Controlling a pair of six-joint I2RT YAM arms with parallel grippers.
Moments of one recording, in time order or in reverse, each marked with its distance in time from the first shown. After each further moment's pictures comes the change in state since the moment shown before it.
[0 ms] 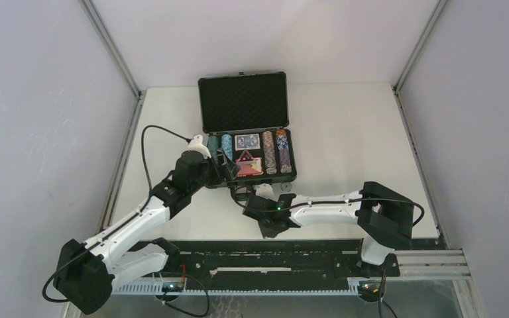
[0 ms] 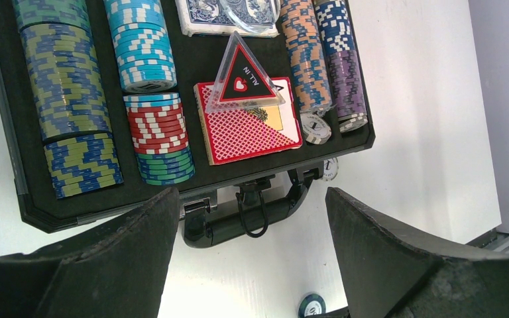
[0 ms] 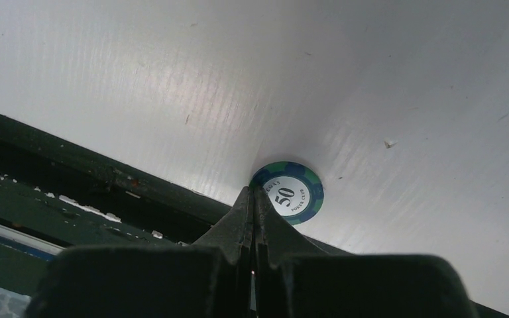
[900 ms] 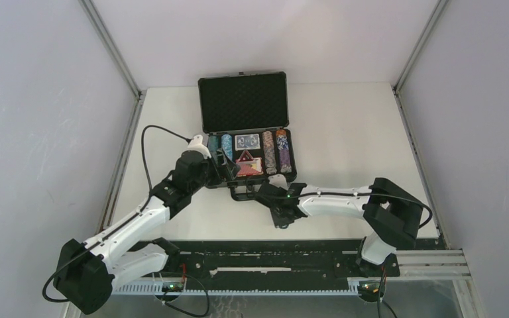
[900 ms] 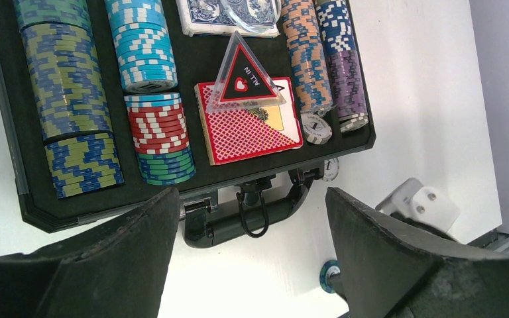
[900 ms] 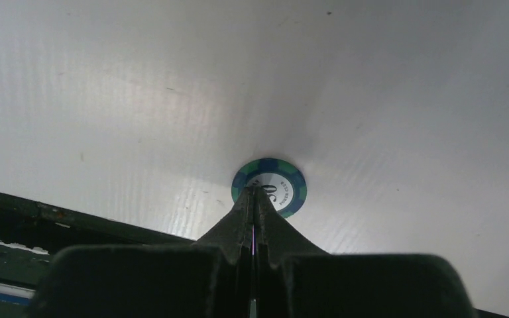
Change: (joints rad) left arm 0.000 0.001 0.000 0.000 -0.002 0.000; right arm -0.153 -0.053 -0.046 -0.078 0.029 -0.069
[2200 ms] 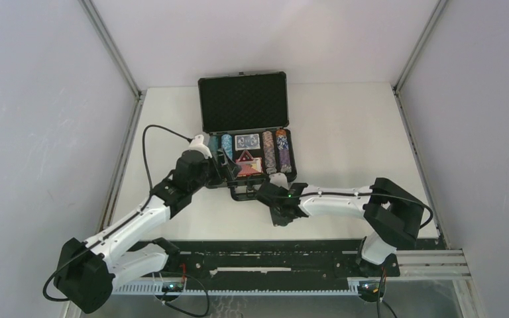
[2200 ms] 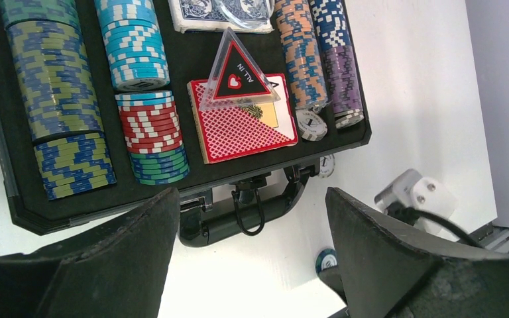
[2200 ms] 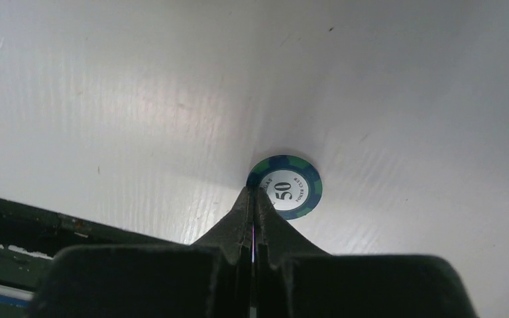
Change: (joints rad) left arm 0.000 0.013 0.006 0.004 0.024 0.000; right arm -0.004 -0.002 -0.012 0.058 -0.005 0.032
